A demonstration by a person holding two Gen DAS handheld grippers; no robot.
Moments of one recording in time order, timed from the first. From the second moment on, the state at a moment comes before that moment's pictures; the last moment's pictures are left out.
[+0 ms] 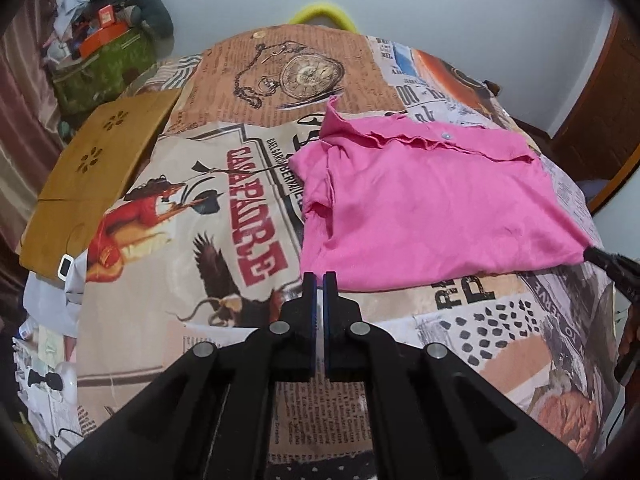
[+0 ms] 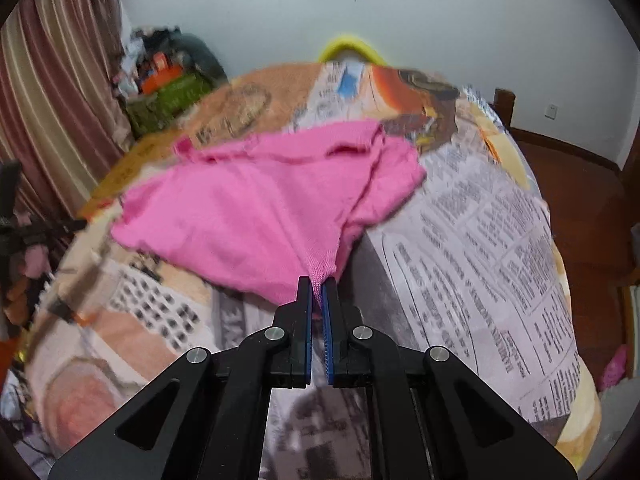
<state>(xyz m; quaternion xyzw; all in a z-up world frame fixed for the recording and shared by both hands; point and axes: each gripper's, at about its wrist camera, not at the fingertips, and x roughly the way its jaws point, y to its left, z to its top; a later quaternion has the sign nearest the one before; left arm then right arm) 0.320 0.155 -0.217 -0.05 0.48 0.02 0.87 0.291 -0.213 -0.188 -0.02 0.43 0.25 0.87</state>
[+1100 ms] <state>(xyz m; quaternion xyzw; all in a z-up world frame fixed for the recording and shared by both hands) 0.376 0.123 -0.205 0.00 0.44 0.00 0.90 0.316 -0.199 -0.183 0.01 0.41 0.28 0.87</state>
